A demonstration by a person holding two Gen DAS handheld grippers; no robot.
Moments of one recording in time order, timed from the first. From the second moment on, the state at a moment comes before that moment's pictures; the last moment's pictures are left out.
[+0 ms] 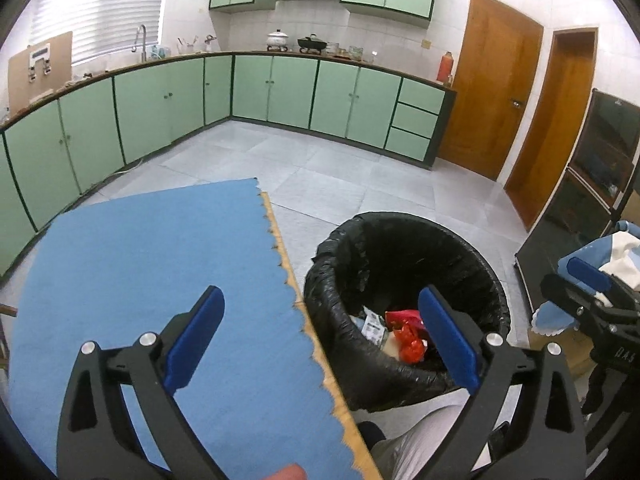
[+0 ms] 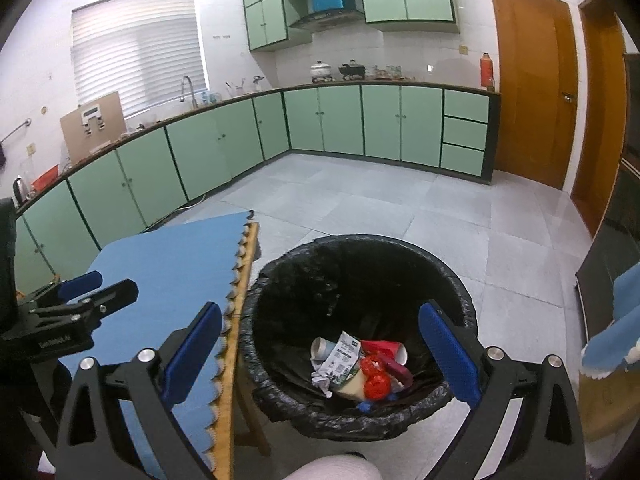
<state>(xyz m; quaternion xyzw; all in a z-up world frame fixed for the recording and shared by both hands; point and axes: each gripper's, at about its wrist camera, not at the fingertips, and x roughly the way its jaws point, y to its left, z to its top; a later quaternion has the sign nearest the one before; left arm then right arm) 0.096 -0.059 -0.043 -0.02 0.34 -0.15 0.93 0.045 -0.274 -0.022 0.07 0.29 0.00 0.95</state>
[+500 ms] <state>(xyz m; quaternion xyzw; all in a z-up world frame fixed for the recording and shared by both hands) 0.055 -0.043 -0.012 -0.01 0.31 -0.14 0.94 0.021 -0.247 0.004 0.05 0.27 0.03 0.96</state>
